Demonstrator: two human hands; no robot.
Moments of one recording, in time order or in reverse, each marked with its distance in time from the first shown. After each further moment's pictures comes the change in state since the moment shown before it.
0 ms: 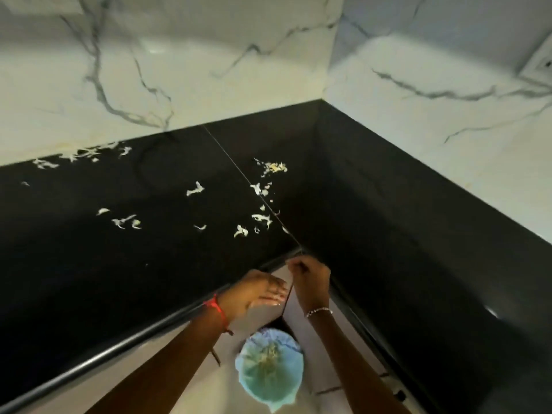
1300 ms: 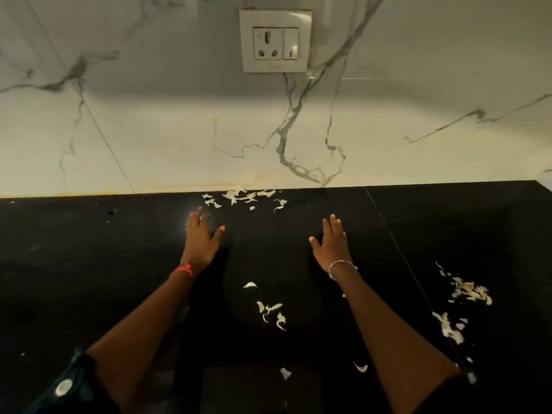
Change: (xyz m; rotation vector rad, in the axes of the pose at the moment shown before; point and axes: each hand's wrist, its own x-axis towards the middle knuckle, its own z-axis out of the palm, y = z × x) left_hand -0.009 0.099 -0.442 0.658 1.191 0.283; right_hand 0.224 -0.167 0.319 -0.614 -0.524 -0.310
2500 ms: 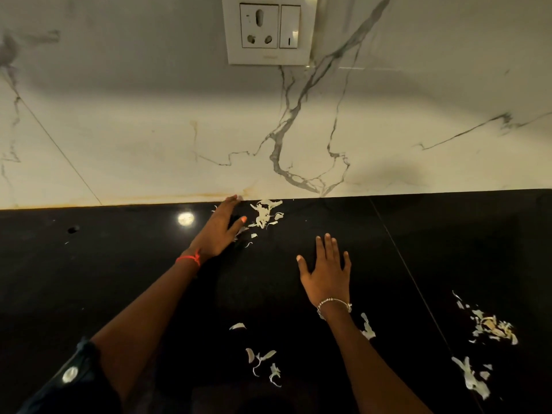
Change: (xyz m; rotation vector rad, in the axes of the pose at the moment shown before) left_hand 0.090 0.028 0.042 -0.086 -0.239 0.341; right_hand 0.021 0.004 0.029 -0.242 0.071 0.054
